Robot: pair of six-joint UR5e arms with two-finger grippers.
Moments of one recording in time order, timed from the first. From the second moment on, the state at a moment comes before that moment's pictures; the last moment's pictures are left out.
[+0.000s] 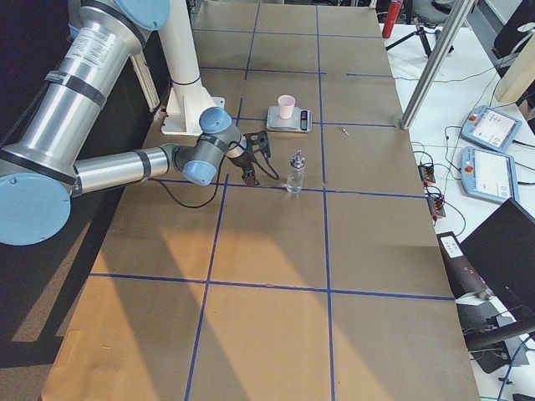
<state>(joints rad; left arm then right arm) -1.49 -1.61 -1.64 -1.81 -2.25 0.24 0.80 -2.05 2.21 -0.76 1.97 1.00</state>
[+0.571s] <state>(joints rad) -1.49 -1.61 -1.64 -1.81 -2.25 0.24 1.29 -1.79 2.11 -1.31 2.36 0.43</state>
